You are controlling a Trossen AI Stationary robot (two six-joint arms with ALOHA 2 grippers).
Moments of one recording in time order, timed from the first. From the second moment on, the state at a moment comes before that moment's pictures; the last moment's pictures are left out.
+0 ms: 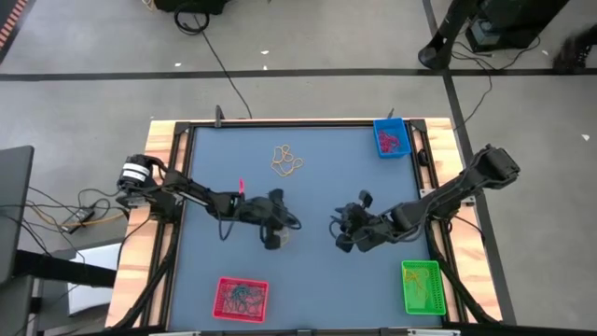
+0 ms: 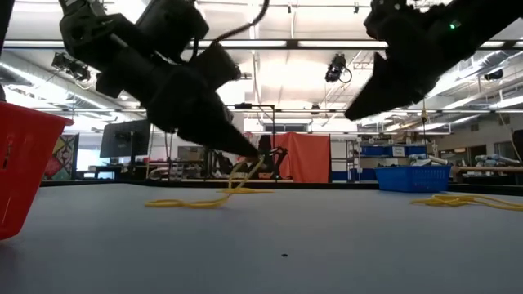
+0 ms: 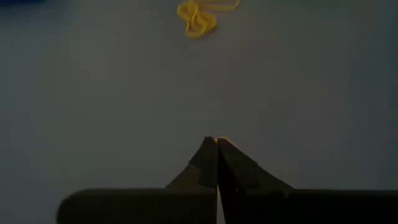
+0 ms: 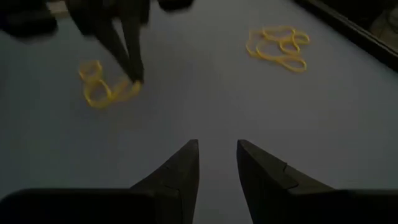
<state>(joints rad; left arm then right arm) -0.13 1.69 0.67 0.49 -0.10 -0.03 0.42 1.46 0.74 -0.16 0.74 0.63</state>
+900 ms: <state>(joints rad) -0.09 1.69 0.68 0.79 0.02 0.05 0.39 1.74 0.74 0.49 0.76 0.49</state>
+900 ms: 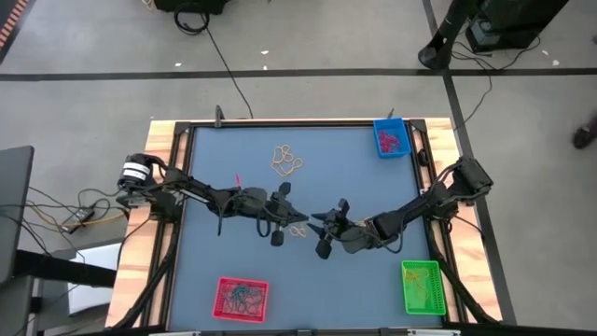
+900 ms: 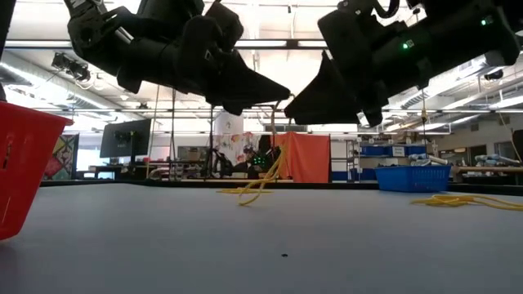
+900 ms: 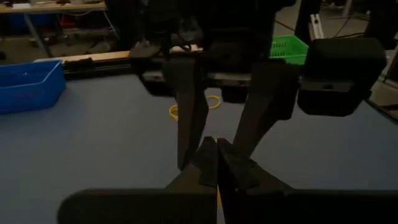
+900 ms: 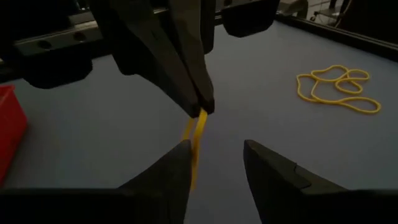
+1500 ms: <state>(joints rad) -0.09 1.69 0.68 0.78 0.04 0.10 0.40 1.71 0.74 0.38 0.68 0.43</state>
